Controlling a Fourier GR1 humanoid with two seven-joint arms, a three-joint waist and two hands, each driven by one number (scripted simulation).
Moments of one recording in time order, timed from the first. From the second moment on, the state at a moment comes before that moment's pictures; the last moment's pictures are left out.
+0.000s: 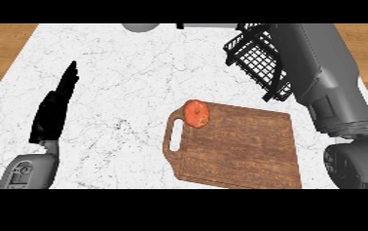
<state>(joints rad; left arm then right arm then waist) -0.18 0.26 0.05 -1.44 -0.17 0.09 0.07 -1.31 -0.19 -0.47 -0.43 1.54 -0.30 1.06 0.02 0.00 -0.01</state>
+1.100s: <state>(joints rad) -0.11 0.27 0.08 -1.47 -0.18 0.09 0.07 -1.13 -0.04 -0.47 -0.97 1.67 -0.44 1.15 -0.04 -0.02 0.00</state>
